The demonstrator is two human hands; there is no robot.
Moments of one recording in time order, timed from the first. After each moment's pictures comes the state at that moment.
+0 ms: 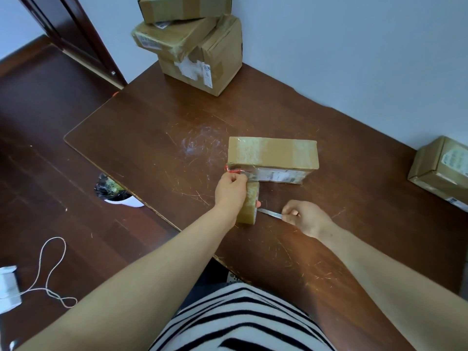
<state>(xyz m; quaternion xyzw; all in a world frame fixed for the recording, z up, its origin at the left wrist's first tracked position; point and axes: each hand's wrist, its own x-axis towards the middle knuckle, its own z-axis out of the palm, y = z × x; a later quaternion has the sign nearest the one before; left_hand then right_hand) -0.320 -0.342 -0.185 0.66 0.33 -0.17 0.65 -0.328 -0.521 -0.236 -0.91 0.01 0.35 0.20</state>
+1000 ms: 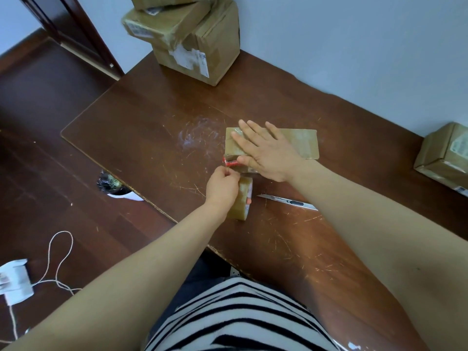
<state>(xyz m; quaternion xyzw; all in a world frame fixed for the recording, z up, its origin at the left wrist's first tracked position) -0.320 -0.332 -0.201 0.73 0.31 -0.16 0.59 -0.241 -0.461 -0.209 -0.93 -0.33 0.12 -0.04</state>
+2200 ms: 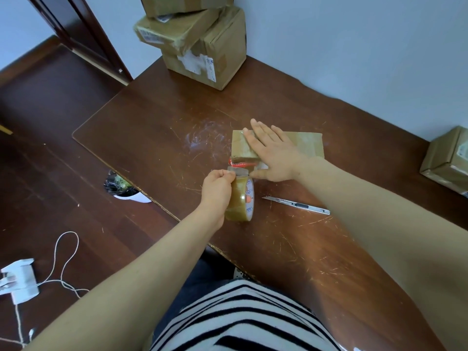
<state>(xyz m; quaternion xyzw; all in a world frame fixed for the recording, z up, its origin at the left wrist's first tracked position) -0.328 -0.316 -0.195 0.65 0.36 -0.14 0.66 -0.236 -0.458 -0.207 -0.94 -0.31 0.16 -0.03</state>
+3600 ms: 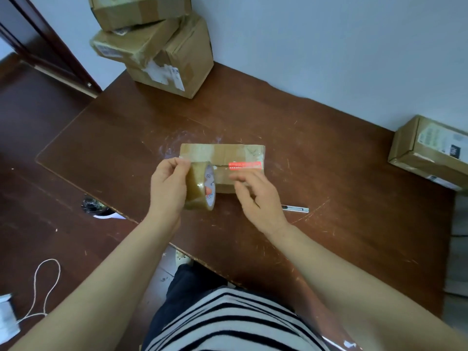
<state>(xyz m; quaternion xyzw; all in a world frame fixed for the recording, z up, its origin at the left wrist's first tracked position) -0.317 -0.293 -0.168 0.68 0.29 -0.01 0.67 -0.335 -0.455 -0.224 -0.86 -0.10 -0.09 0.49</state>
